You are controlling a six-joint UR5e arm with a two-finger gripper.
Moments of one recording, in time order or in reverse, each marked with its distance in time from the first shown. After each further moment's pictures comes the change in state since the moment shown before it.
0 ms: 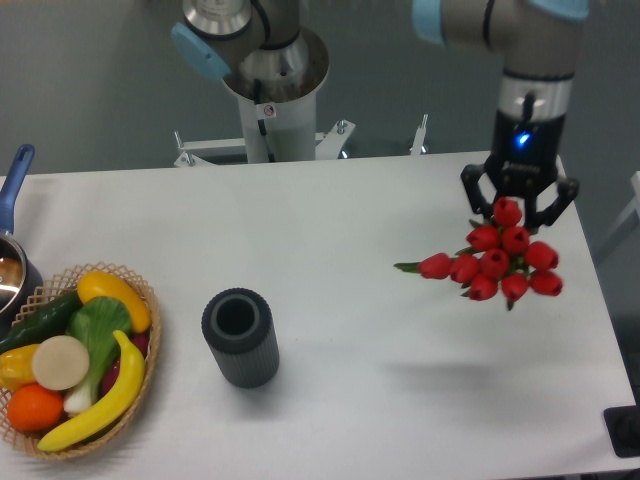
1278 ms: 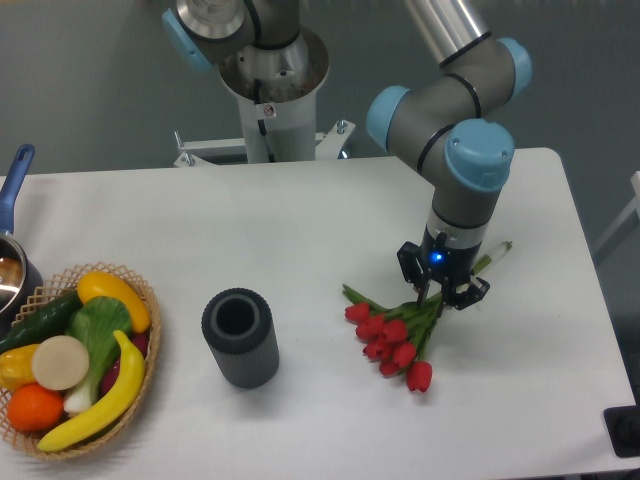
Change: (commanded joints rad) arm -0.101 -0.163 0.020 -0.005 0.030 0.006
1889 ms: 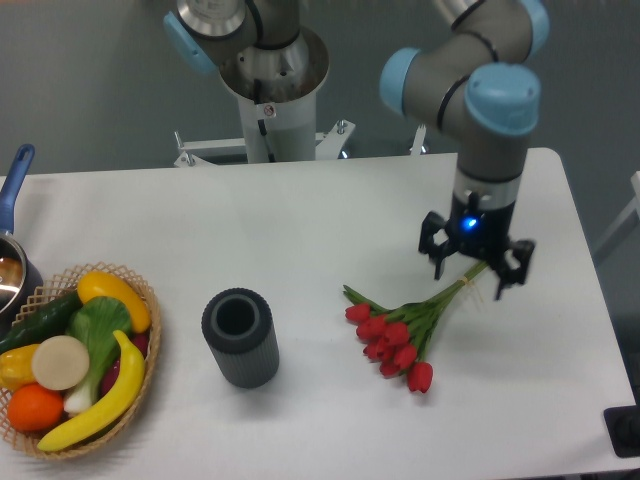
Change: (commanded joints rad) arm 0.112 0.152 0.078 -0.001 -0.023 -0.107
